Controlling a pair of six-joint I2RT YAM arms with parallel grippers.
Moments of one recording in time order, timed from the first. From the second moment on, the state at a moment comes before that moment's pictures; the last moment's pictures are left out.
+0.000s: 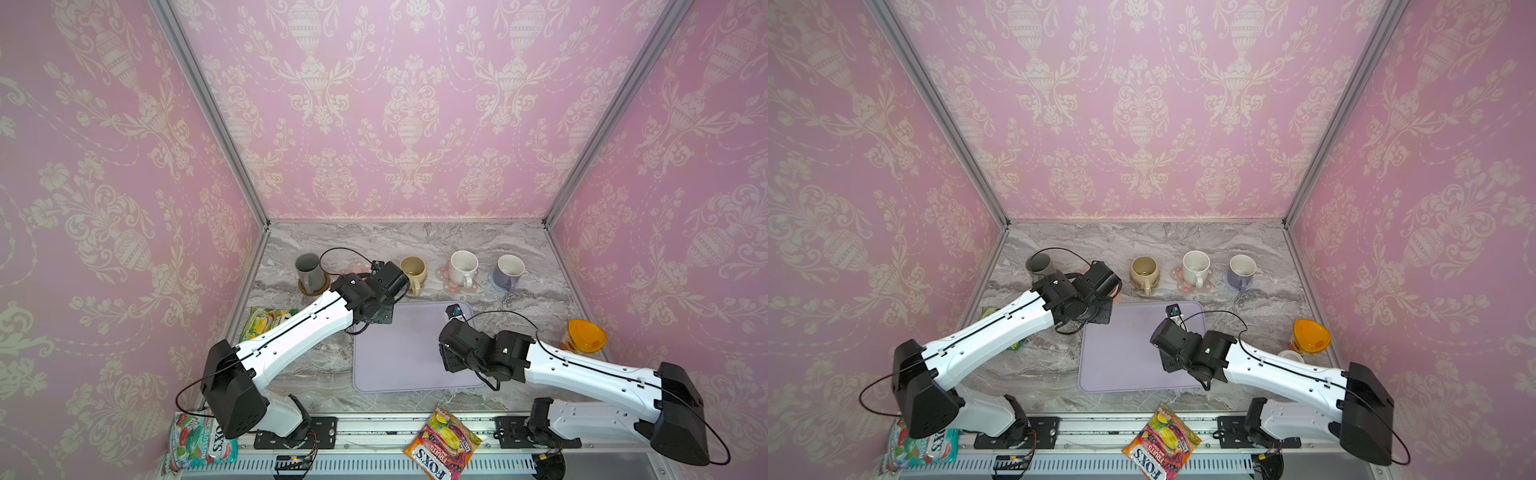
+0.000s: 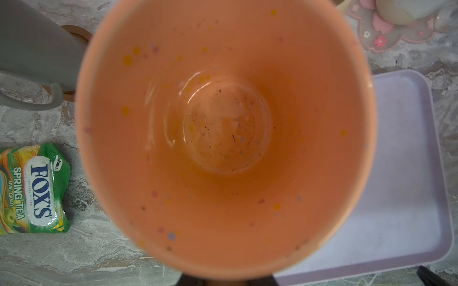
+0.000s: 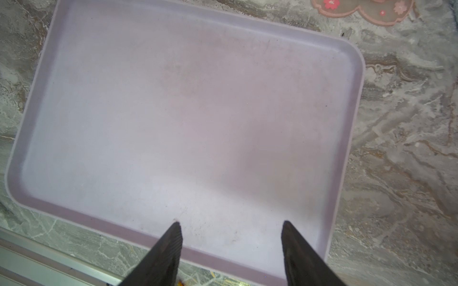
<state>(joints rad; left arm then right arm) -0.76 1.45 1.32 -1.07 -0.28 -0.65 1.03 1.19 0.82 -0.73 0.33 0.70</state>
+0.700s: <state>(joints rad) -0.53 1.65 1.38 -0.99 -0.17 -0.58 0.91 1.03 0.82 -0.60 0.40 0.57</state>
